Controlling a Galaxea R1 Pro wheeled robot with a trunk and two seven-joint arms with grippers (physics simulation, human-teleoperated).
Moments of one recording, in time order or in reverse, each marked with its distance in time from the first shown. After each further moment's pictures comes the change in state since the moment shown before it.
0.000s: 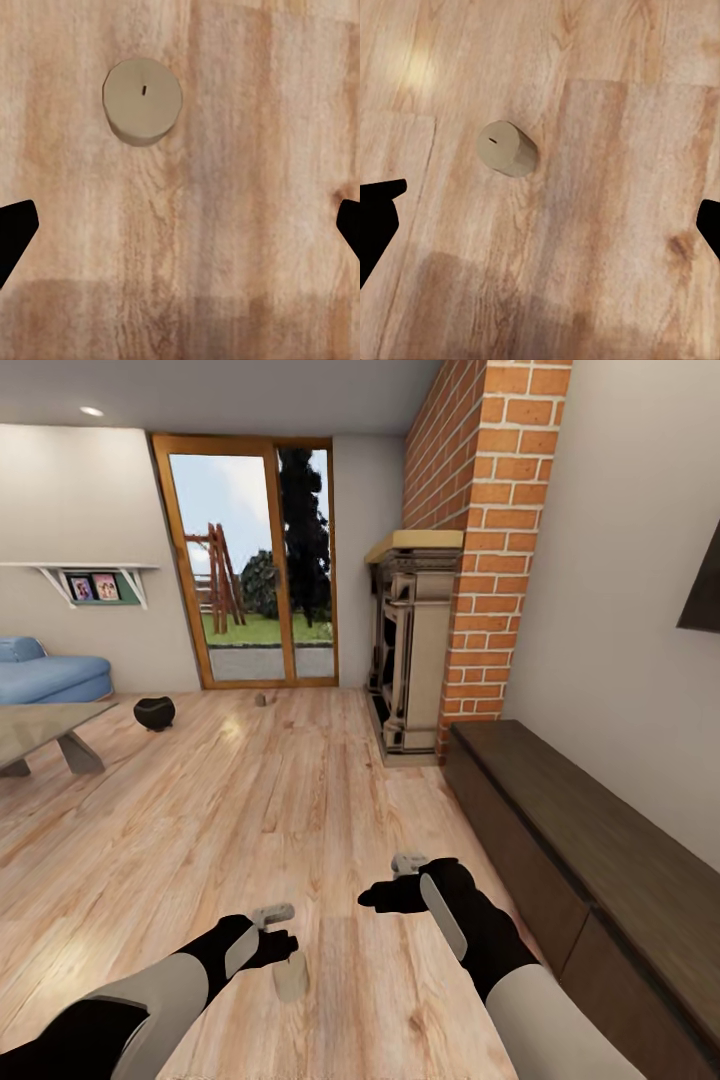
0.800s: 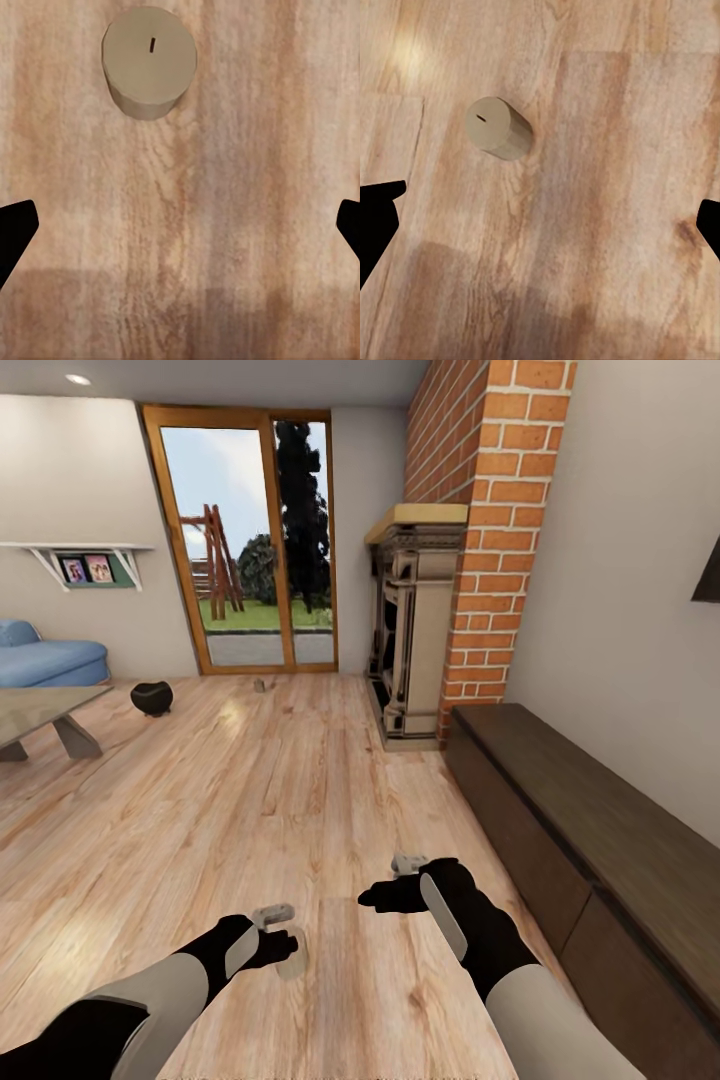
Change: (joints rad) left arm 0.000 0.000 -0.001 0.000 -0.001 0.003 0.004; right arm 0.000 0.000 -0.002 0.000 0.000 -0.001 -0.001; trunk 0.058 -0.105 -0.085
